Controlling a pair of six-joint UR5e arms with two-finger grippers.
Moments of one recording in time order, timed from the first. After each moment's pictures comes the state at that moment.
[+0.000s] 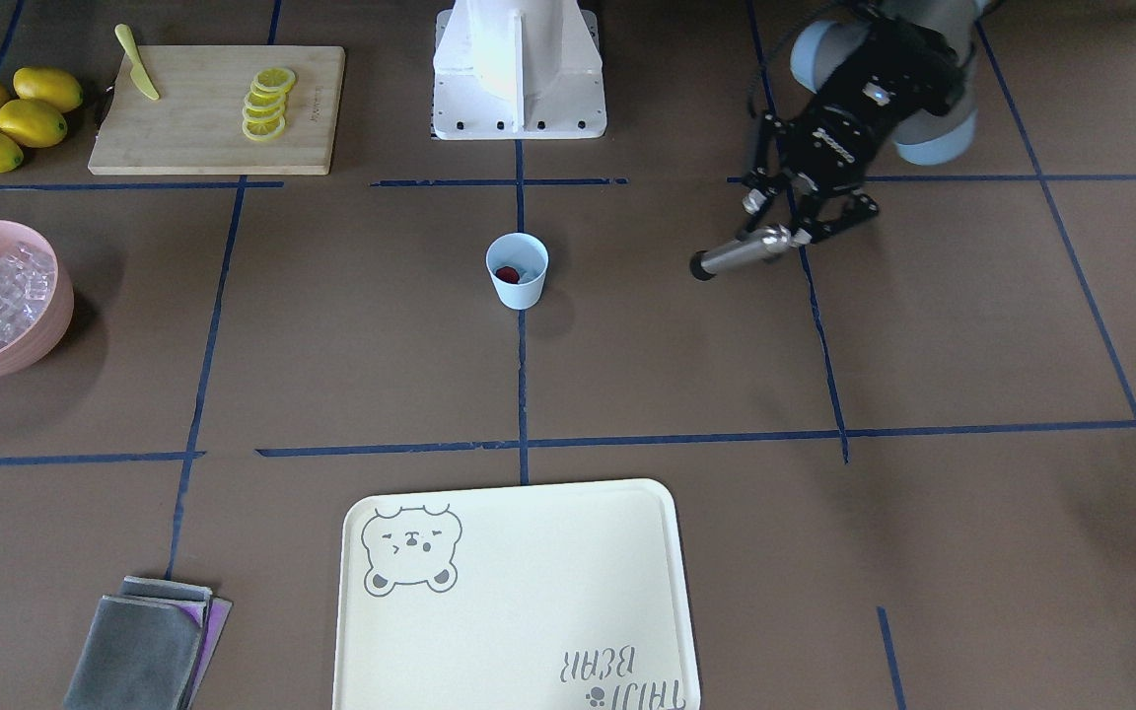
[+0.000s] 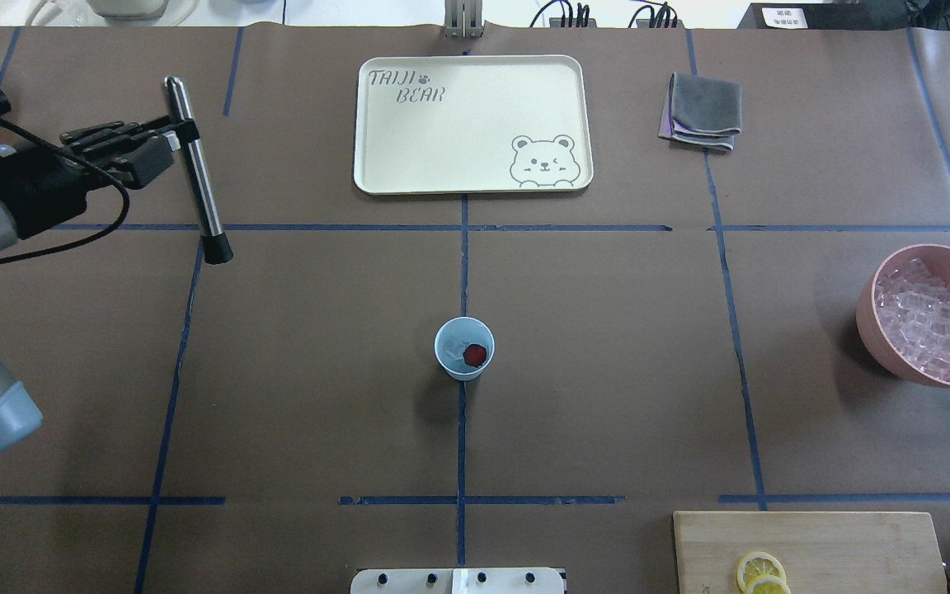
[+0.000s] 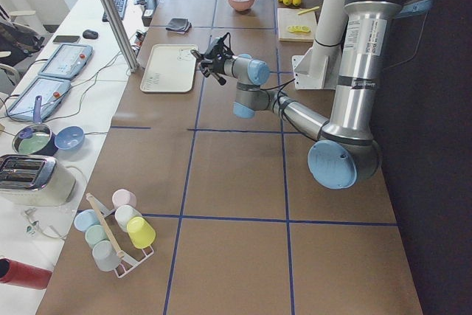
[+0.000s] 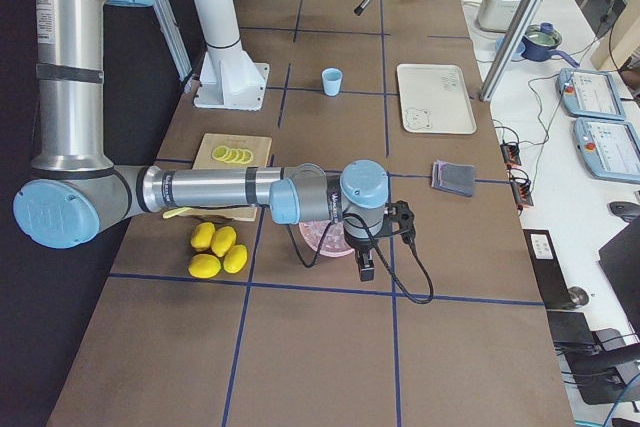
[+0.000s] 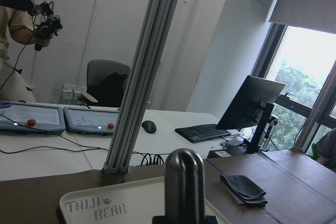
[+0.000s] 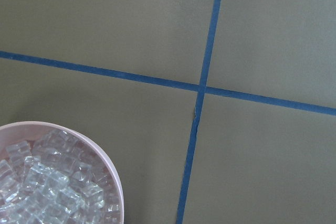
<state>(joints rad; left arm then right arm) -0.83 -1.67 -1.80 -2.92 -1.61 -0.99 1.55 -1.63 1.71 -1.51 2.36 -0.06</state>
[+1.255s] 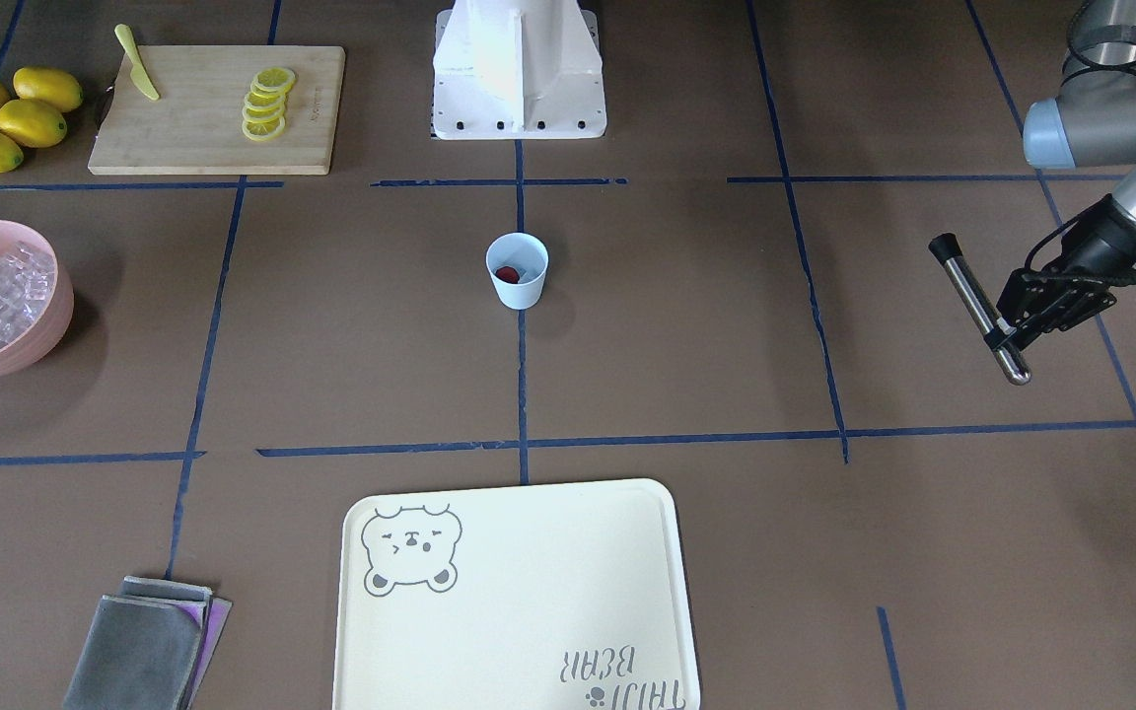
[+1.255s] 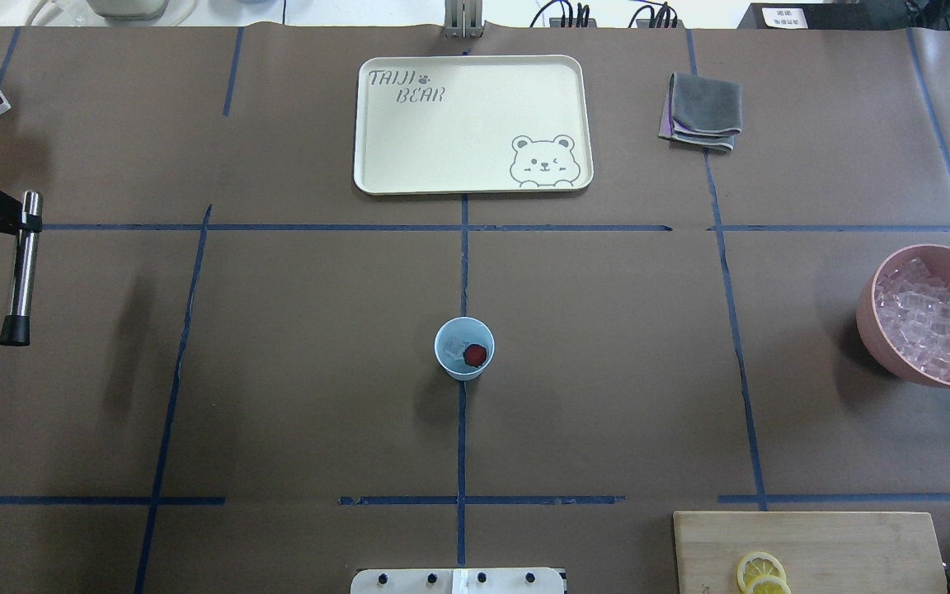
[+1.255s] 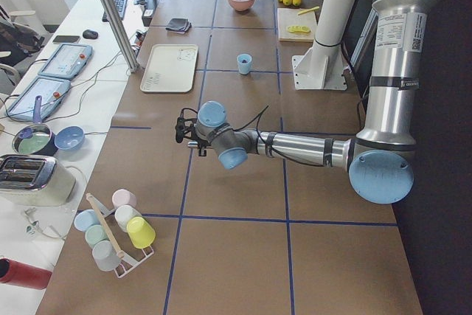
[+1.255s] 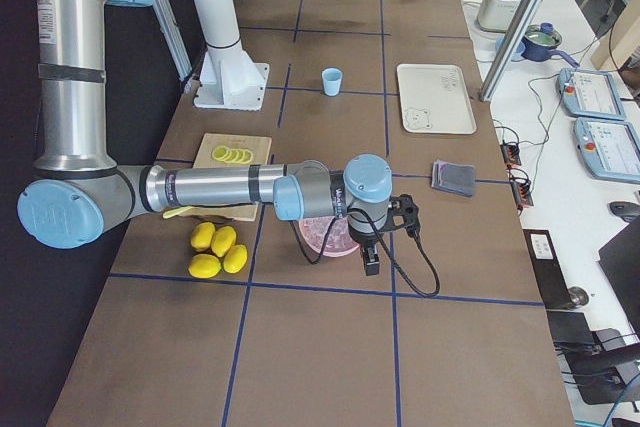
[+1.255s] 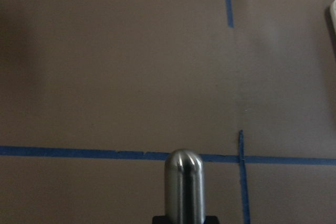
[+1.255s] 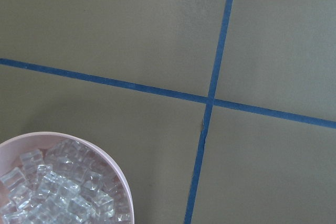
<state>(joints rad) -1.14 -1.60 -1.54 -2.45 -2.29 -0.93 1.55 -1.62 1.71 -1.50 2.37 -0.06</state>
